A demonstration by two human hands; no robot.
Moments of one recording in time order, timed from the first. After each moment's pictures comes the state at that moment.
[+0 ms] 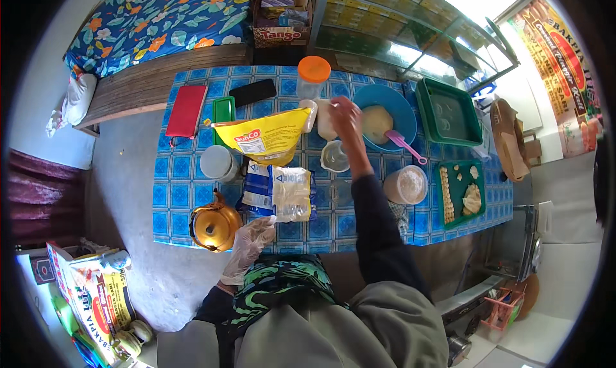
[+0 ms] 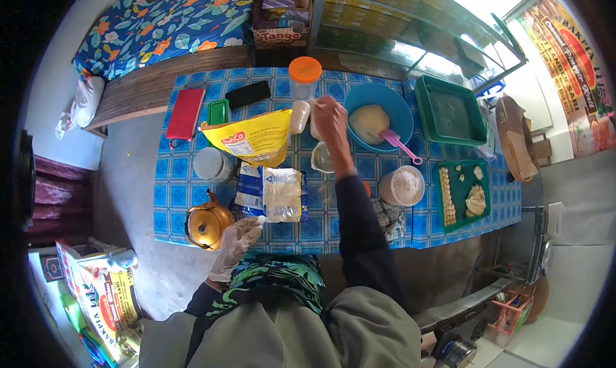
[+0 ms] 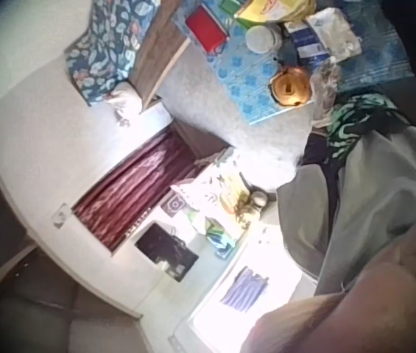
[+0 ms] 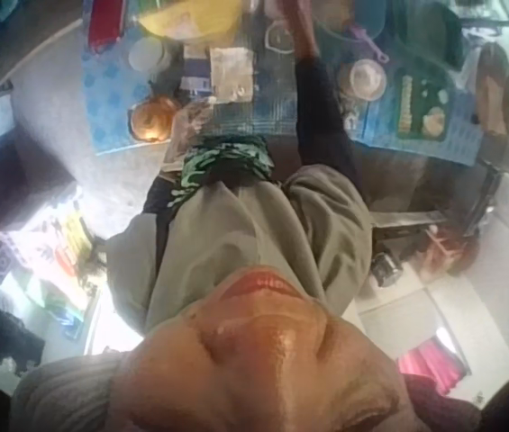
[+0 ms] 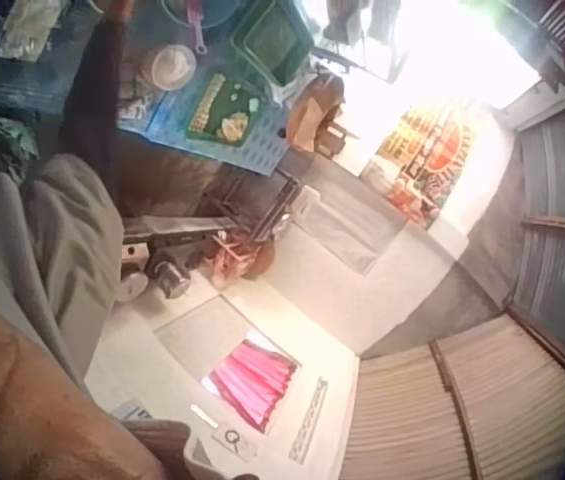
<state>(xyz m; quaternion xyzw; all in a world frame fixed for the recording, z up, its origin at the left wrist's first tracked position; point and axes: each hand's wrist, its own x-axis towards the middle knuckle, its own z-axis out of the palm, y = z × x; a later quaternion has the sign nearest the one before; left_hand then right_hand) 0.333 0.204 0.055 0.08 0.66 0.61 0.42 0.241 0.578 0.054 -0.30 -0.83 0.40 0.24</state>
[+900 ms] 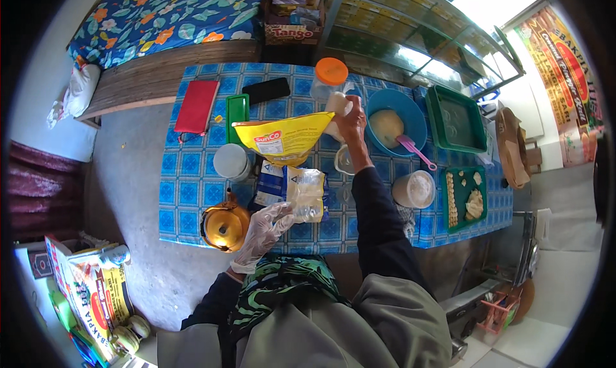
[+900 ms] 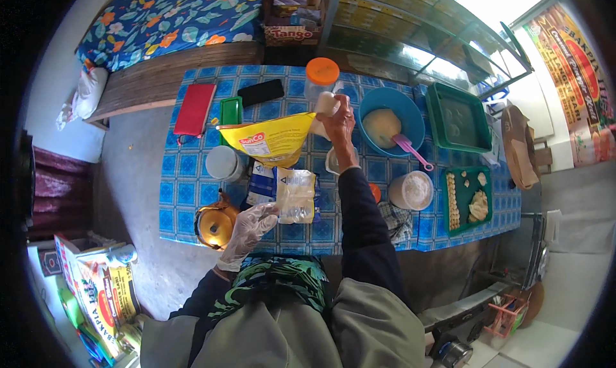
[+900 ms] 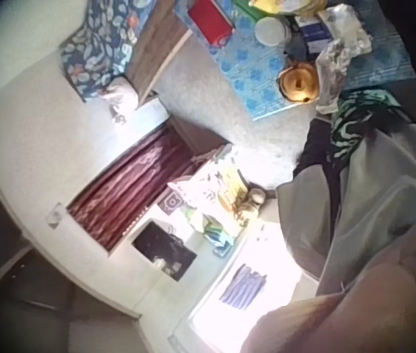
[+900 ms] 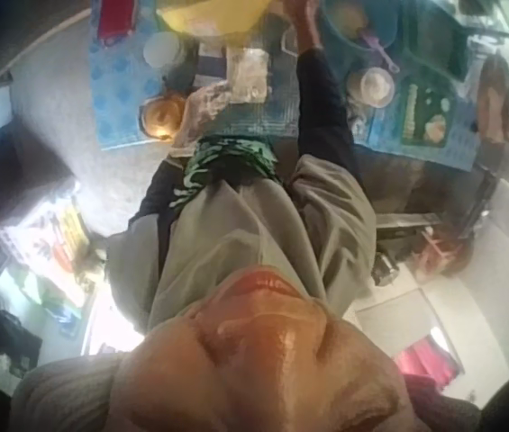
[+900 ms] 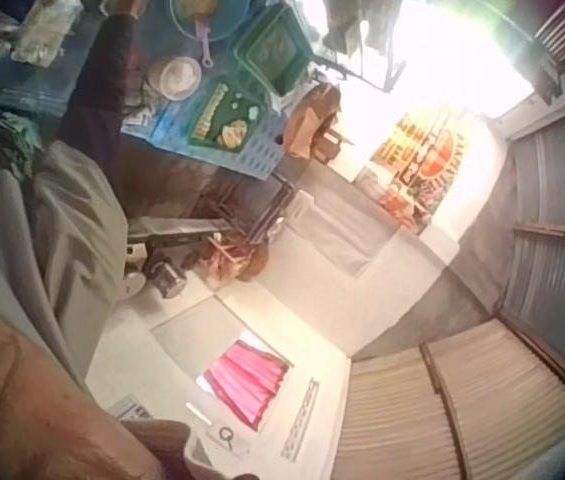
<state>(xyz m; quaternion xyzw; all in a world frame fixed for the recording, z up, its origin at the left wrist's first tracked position) 0.296 0.223 0.076 0.18 0.68 0.60 0.37 0.219 0.562 0.028 -0.33 -0.85 0.34 0.24</state>
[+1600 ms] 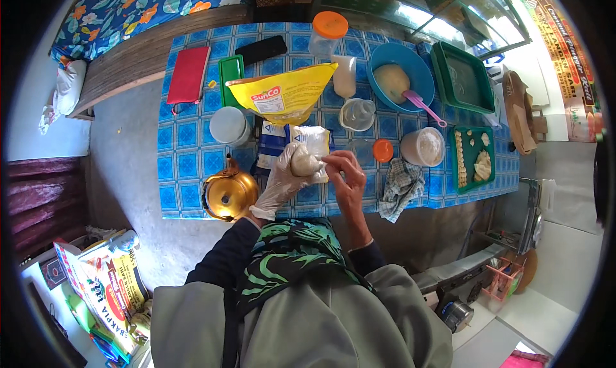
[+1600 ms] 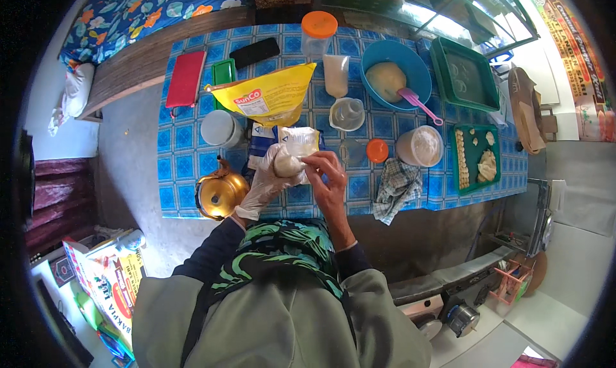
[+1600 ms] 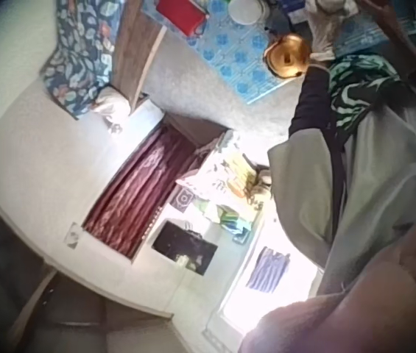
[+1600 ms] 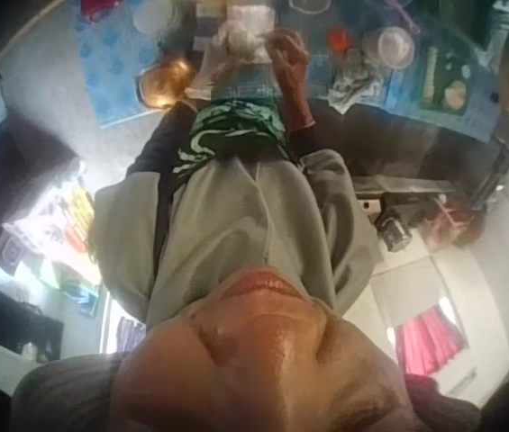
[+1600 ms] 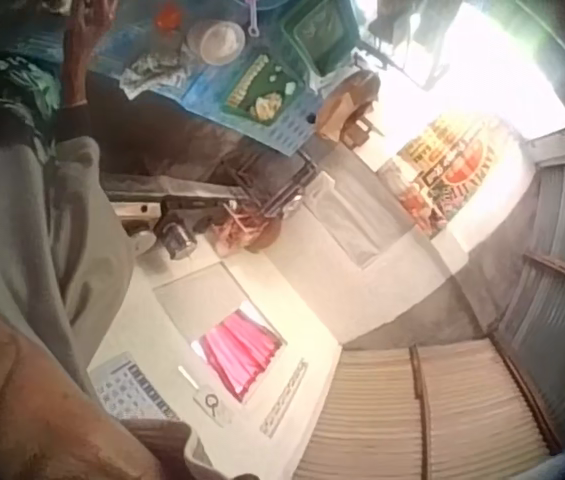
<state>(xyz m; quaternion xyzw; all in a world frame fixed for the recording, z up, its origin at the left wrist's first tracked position) 0.289 0.268 0.031 0.23 0.64 0.67 0.31 0.395 0.388 0.075 -0.24 -0.73 0.57 0.28</state>
